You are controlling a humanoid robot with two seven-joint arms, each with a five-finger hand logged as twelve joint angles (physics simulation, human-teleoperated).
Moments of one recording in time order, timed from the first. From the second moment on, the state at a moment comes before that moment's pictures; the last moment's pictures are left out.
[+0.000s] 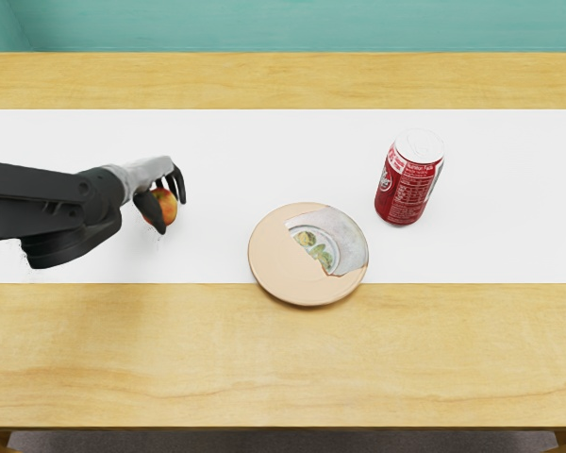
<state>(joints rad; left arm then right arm) -1.60 0.44 0.67 -1.42 0.53 0.40 0.29 -0.05 0.00 -0.04 0.27 0.10 -0.02 0.07</state>
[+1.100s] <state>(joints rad) -1.74 0.00 0.61 -1.43 0.46 0.40 0.31 -0.05 0.00 -0.04 0.27 0.10 -0.02 0.07</state>
